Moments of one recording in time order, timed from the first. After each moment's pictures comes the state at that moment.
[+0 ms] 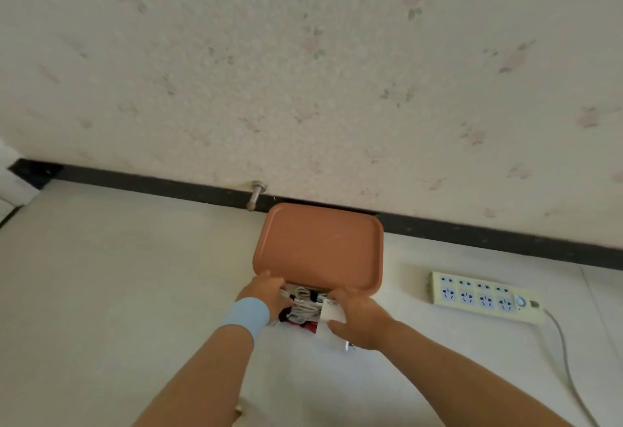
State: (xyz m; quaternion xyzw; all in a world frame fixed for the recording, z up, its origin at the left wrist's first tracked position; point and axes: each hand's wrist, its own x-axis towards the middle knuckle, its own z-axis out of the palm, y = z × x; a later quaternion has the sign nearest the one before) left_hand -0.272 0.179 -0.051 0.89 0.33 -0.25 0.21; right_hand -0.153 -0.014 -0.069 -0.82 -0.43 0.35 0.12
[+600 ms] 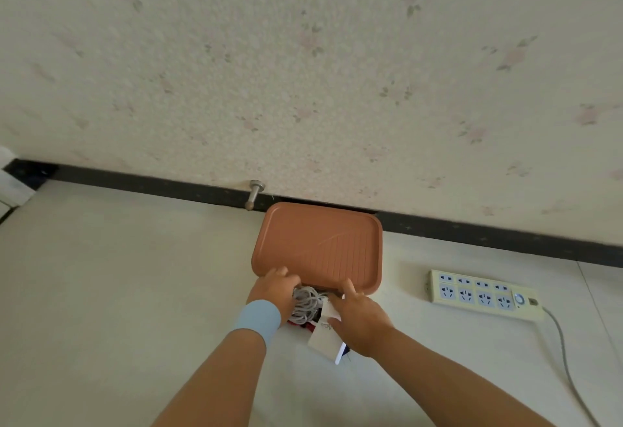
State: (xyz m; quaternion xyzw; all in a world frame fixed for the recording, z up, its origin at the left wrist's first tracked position) left_hand -0.263 0.165 -0.061 0.94 0.26 -0.19 0.15; right_hand -0.164 -0.012 -0.078 -0.84 -0.49 0.24 0.02
